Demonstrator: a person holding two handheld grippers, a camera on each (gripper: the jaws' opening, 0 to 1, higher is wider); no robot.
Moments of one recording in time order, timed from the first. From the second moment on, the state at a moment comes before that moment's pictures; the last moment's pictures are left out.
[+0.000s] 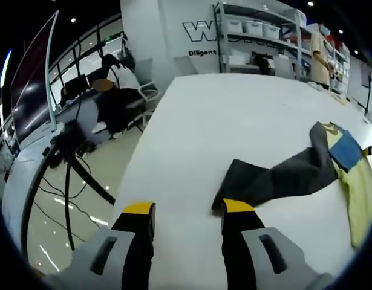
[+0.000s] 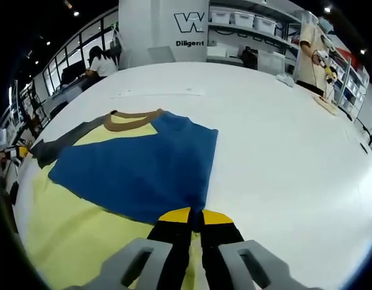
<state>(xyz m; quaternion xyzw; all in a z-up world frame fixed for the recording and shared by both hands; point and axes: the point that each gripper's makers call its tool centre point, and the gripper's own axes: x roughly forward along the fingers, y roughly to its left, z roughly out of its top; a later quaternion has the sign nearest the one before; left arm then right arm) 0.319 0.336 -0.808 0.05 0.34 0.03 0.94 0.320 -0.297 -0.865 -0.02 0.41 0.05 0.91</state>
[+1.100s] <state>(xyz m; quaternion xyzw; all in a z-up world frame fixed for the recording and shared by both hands) 0.378 0.272 -0.853 0.02 0.39 -0.08 0.92 0.322 -0.298 -0.865 -0.02 0.41 0.05 0.91</state>
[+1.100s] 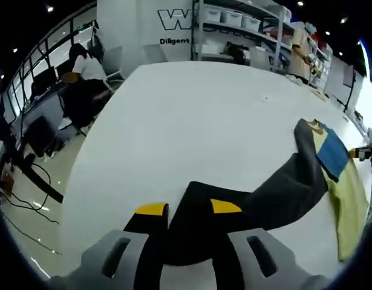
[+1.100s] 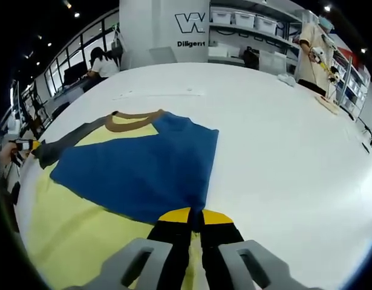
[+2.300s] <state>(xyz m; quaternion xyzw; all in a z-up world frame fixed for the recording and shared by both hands) 0.388 0.314 -0.846 0.03 0.34 0.03 0.94 0.322 -0.298 -0.866 -0.01 0.41 0.05 0.91</state>
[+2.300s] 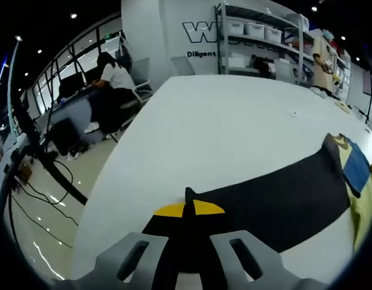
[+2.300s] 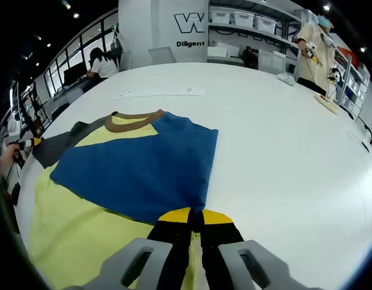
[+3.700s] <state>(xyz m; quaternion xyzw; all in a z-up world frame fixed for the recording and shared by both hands) 0.351 0.300 -0.843 0.04 0.35 0.00 0.94 0.326 -0.281 -0.859 0.04 0.37 0.06 0.93</state>
